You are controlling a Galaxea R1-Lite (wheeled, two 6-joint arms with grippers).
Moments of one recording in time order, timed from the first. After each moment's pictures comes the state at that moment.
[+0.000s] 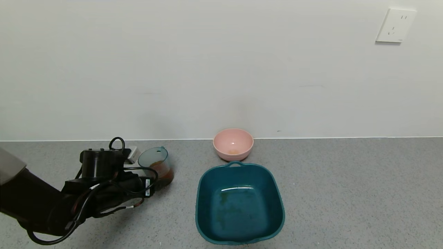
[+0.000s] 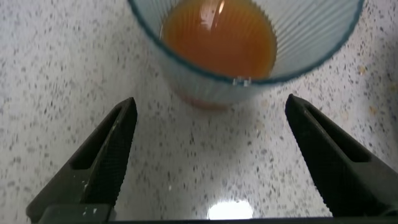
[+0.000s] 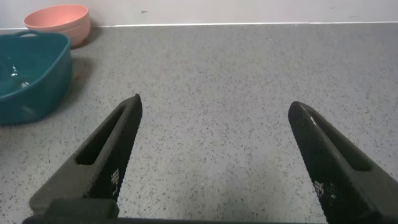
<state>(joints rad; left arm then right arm) -0.10 1.92 -0.59 -0.72 -0.03 -0.06 0.01 0.00 0.00 -0.01 -0.03 0.05</state>
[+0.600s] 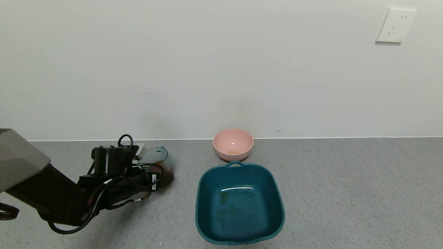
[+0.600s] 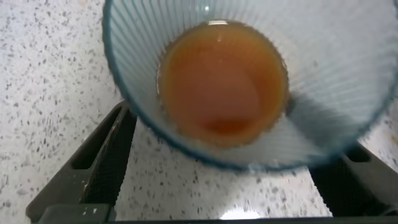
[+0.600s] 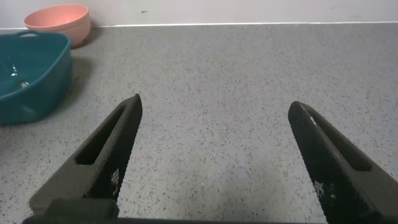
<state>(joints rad) -0.10 2.01 -0.67 -0.77 -0.02 -0.03 0.01 0.00 0.00 -0.01 -0.02 0.05</state>
